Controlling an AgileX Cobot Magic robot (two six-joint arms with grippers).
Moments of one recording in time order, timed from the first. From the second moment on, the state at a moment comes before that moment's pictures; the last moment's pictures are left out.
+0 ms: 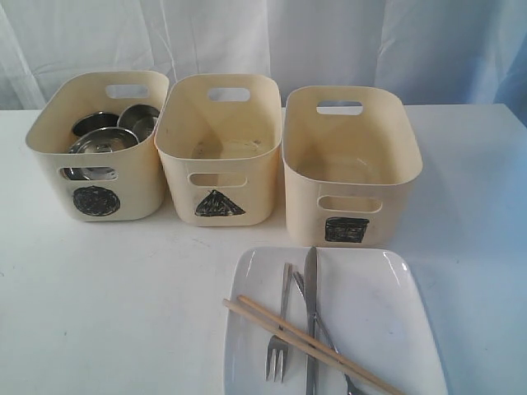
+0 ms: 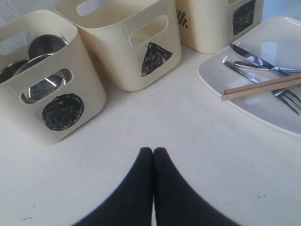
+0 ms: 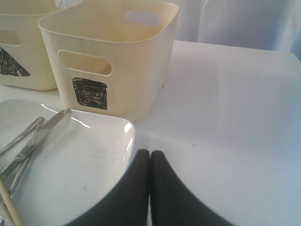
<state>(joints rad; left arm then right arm) -0.24 0.16 -0.13 -0.71 0.50 1.01 0.22 0.00 0.00 0.00 0.35 0.00</state>
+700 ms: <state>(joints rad) 0.18 0.00 -0.06 -0.70 0.60 0.94 0.22 0.00 0.00 0.00 0.35 0.00</state>
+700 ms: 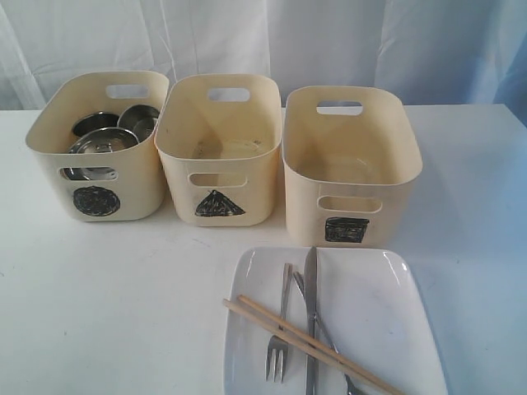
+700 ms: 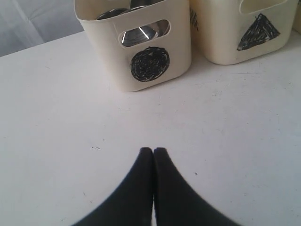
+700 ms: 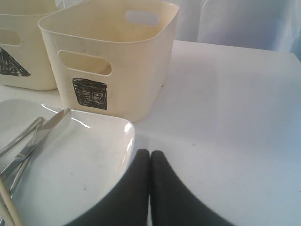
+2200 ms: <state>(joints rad) 0.19 0.00 0.02 -0.10 0.42 -0.03 0.22 0.00 0.00 0.00 0.35 0.02</state>
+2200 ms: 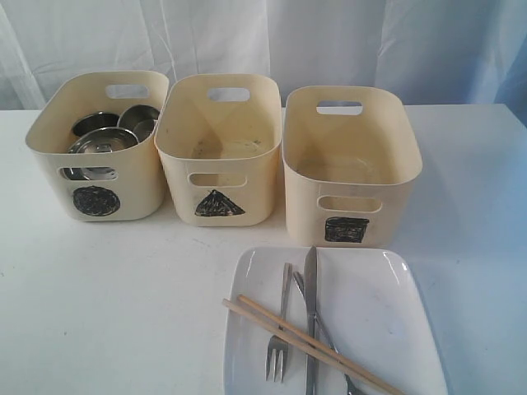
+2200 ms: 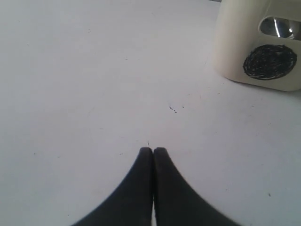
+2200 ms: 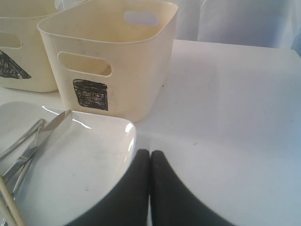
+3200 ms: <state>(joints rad) 0.19 0.00 0.02 -0.09 0.42 0.16 0.22 0.00 0.00 0.00 0.35 0.02</state>
